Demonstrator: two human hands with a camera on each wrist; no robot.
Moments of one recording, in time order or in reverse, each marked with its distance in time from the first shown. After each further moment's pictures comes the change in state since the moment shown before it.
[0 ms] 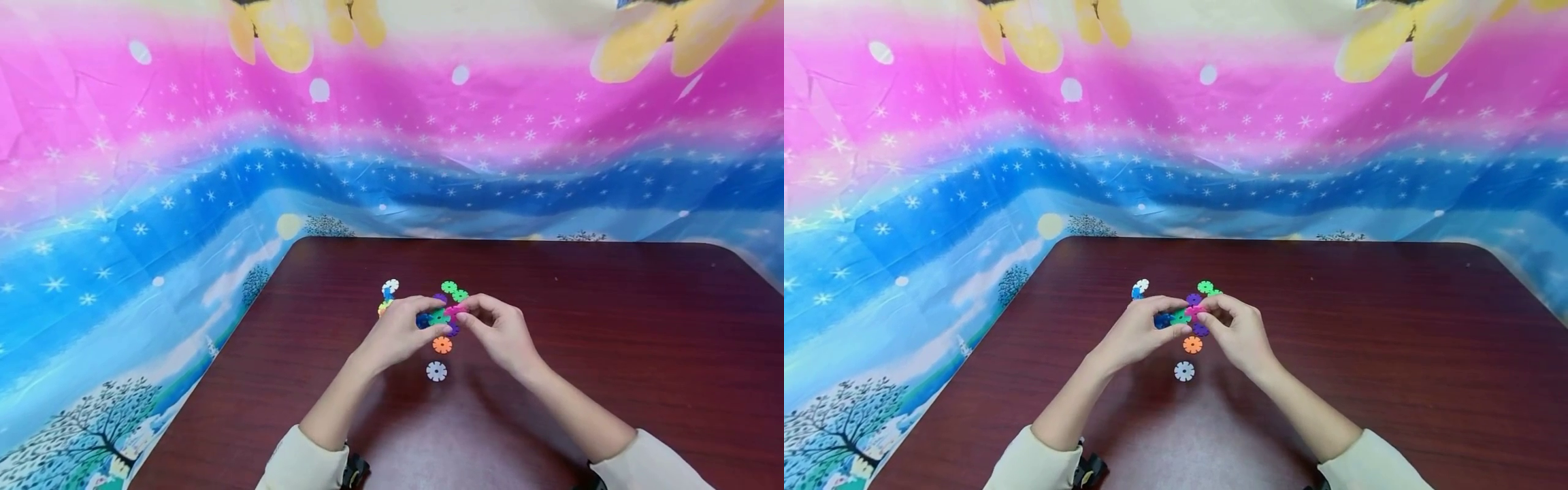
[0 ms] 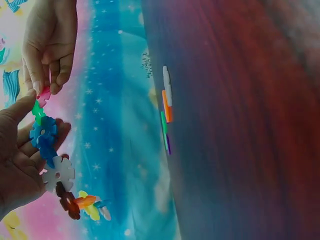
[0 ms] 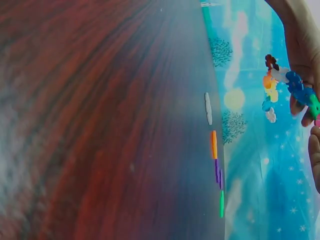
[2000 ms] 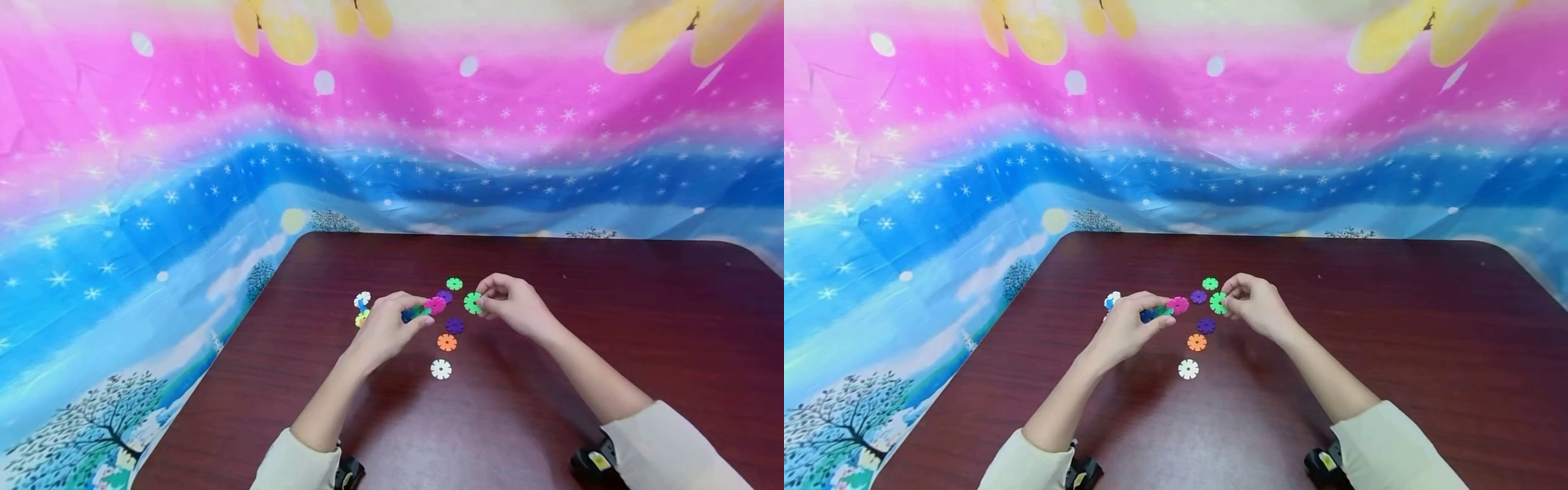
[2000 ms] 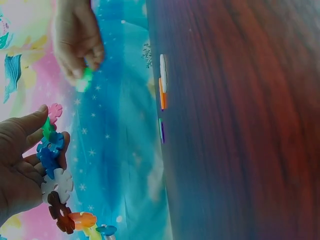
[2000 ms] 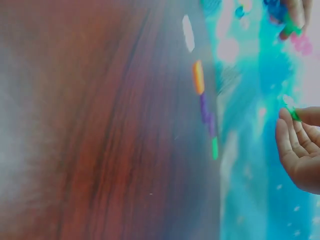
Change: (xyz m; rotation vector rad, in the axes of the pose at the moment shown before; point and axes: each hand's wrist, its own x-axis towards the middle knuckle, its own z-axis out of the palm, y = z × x) left_hand -0.009 -0.019 -0.008 0.032 0.118 -0.029; right_hand 0.040 0.034 -0.029 -0.036 -0.272 0.360
